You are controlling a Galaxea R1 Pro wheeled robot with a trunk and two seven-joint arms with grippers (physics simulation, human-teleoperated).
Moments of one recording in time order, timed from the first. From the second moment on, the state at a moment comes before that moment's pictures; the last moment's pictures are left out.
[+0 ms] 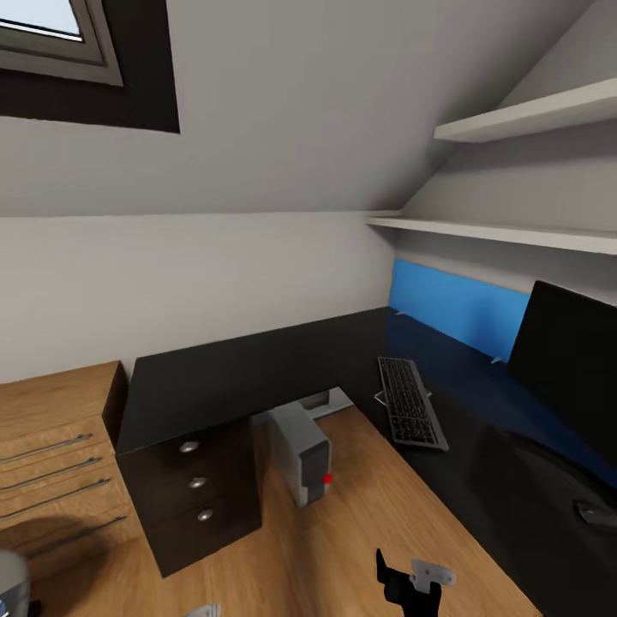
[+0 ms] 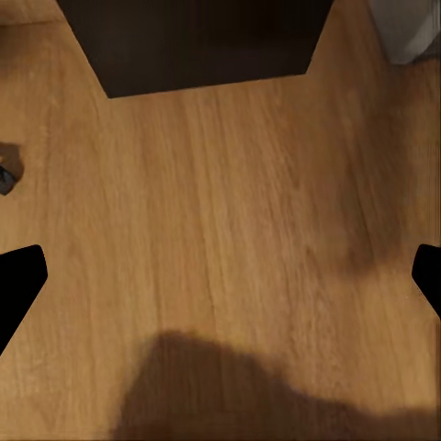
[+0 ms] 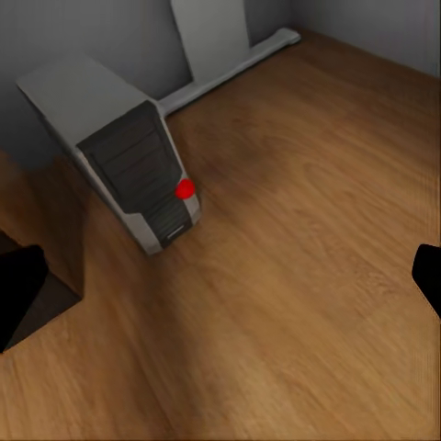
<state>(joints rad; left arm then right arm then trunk) -0.19 -0.04 -0.23 -0.47 0.41 -0.13 0.30 -0.46 0.07 -0.14 0.02 -0.14 -0.70 0.10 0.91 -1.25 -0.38</state>
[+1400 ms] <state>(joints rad) -0.19 -0.04 -0.23 -0.47 0.41 -0.13 0.30 -0.46 0.07 -0.14 0.02 -0.14 -0.70 0.10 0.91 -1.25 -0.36</state>
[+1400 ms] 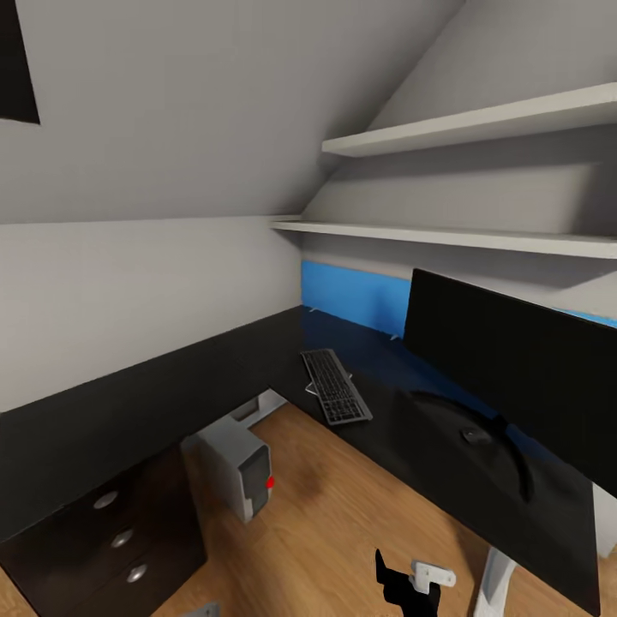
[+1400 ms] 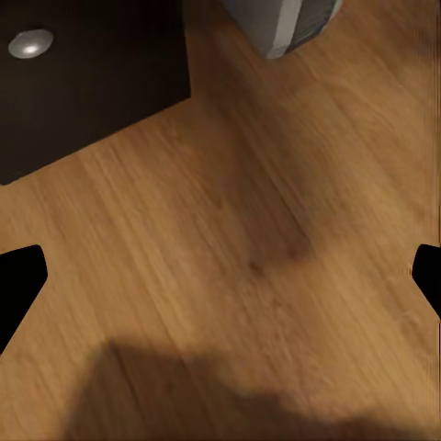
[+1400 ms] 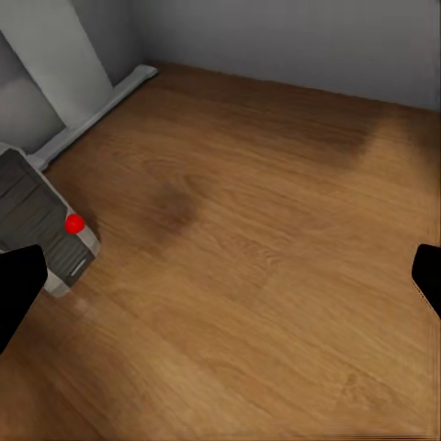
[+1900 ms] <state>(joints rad) -0.19 -0.03 -0.23 -0.47 0.41 -0.13 0.30 -0.46 0.07 -0.14 0.02 -0.14 -0.70 0.10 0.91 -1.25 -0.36</state>
